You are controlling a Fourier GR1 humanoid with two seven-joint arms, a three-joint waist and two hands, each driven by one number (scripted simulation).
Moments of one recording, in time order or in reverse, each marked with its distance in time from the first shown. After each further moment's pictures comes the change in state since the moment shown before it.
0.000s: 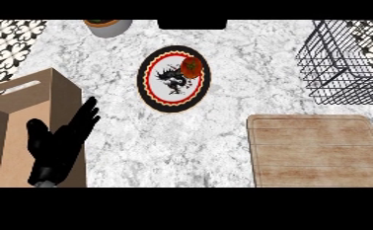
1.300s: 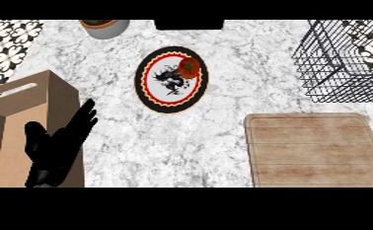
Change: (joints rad) left arm 0.018 0.011 -0.002 -0.011 0.001 0.009 0.000; right arm 0.052 0.032 0.119 -0.721 -0.025 0.105 0.498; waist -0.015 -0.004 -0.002
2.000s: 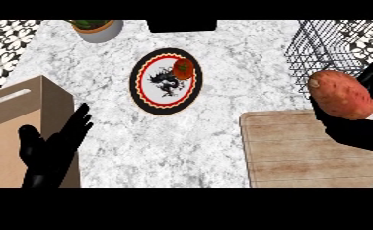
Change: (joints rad) left arm 0.037 0.010 0.011 -0.012 0.008 0.025 0.007; right arm 0.223 0.212 0.271 -0.360 0.163 -0.130 0.037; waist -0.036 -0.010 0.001
